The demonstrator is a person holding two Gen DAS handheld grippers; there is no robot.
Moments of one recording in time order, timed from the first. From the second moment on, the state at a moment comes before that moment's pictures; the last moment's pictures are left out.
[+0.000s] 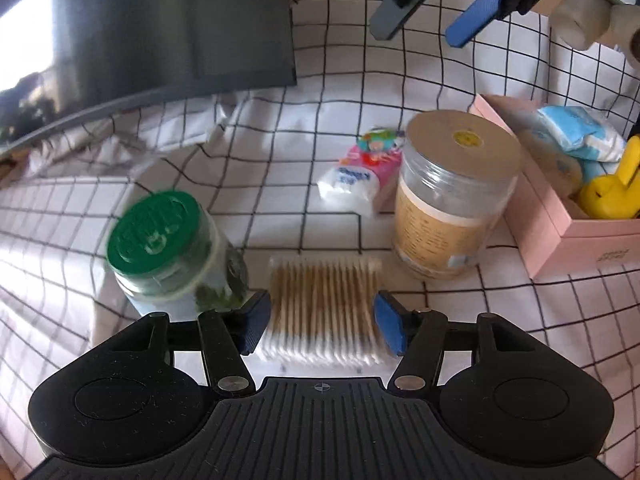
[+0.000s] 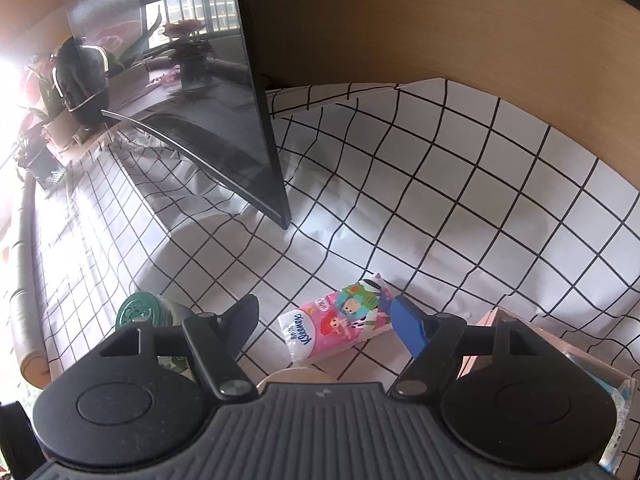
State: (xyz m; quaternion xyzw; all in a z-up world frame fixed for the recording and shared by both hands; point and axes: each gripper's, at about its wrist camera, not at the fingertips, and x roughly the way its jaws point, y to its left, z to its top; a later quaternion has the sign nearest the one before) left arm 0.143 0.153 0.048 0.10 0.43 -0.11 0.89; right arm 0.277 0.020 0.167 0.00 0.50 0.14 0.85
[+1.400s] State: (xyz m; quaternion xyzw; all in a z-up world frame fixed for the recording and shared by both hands) left arm 0.153 0.184 0.022 -0.03 0.46 -0.13 0.88; right arm 0.382 0.041 0.022 0.12 0.74 -0.03 0.67
